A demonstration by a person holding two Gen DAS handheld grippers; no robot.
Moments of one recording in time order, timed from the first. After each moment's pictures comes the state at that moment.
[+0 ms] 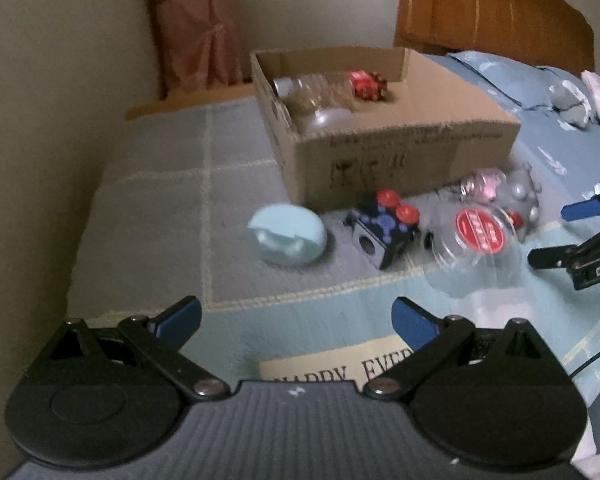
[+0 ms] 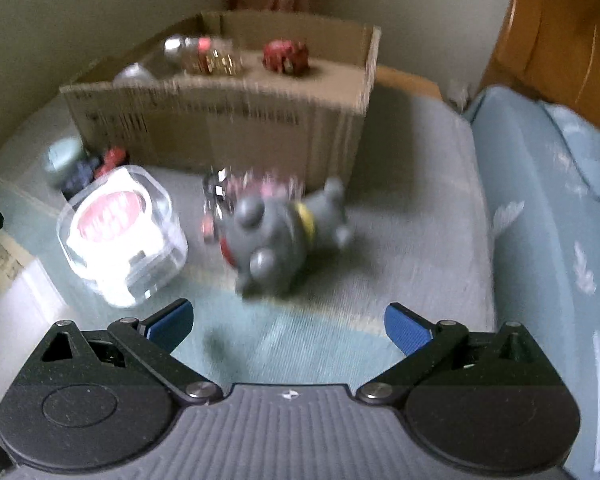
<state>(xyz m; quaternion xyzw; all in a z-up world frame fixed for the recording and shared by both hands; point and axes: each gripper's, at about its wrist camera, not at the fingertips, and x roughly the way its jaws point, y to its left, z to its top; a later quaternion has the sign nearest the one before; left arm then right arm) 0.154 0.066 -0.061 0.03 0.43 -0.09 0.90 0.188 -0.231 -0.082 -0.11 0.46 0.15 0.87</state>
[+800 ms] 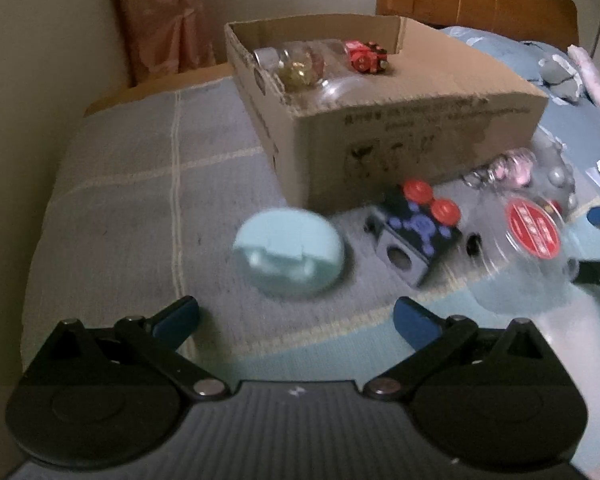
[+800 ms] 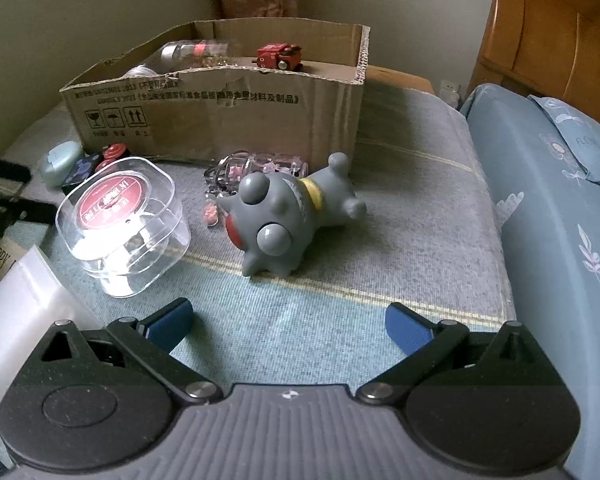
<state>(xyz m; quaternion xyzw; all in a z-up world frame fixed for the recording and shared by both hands) 0.209 0.066 -0.098 0.05 0.44 -0.12 0.89 0.172 -0.233 -0.092 -0.08 0.43 0.14 0.89</state>
